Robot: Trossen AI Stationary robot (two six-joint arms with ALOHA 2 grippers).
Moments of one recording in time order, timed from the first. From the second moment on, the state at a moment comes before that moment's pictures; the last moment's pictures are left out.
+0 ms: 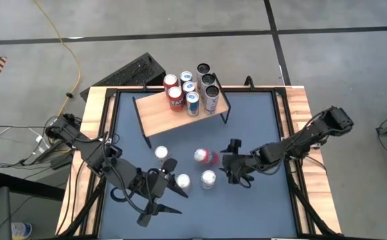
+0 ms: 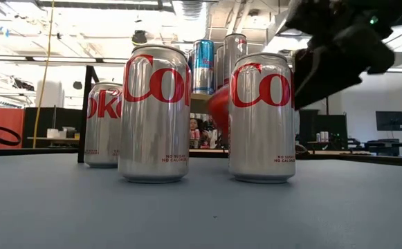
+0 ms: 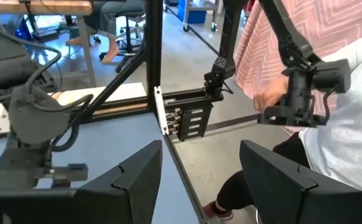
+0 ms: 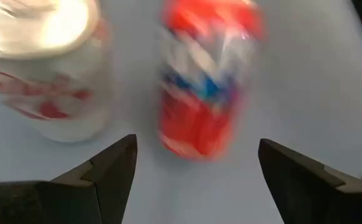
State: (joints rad) left arm -0.57 1.55 1.73 -0.40 -0.17 -0.18; right arm 0.38 1.42 0.80 -0.29 0.52 0.20
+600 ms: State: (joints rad) left arm -0.57 1.55 1.73 -0.47 -0.22 -0.27; right arm 0.32 1.42 1.15 -0.53 0.39 0.08
